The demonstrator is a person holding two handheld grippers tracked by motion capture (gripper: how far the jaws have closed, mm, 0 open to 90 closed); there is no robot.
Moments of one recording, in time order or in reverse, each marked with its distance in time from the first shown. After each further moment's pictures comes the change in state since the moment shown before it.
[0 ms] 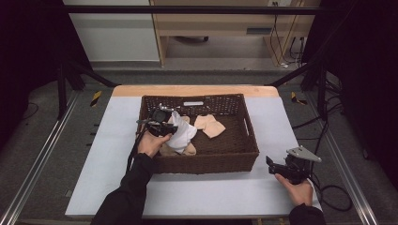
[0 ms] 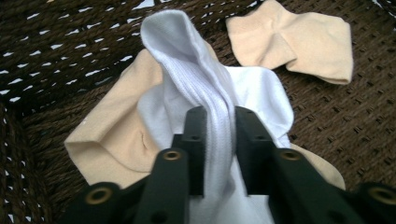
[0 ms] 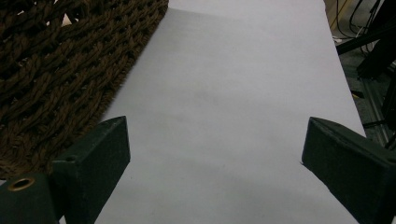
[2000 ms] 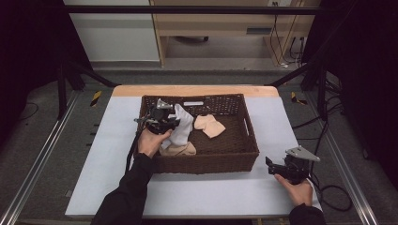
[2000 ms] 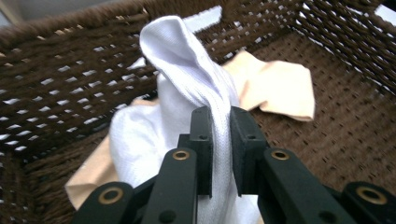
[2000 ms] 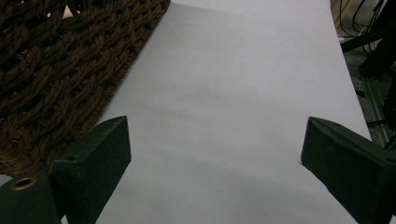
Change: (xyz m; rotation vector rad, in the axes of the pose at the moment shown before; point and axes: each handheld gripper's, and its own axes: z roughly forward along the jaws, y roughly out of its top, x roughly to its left) left arm -0.003 0.008 -0.016 -0.158 -0.042 0.036; right arm 0.001 0.000 0.002 0.016 0.003 -0.015
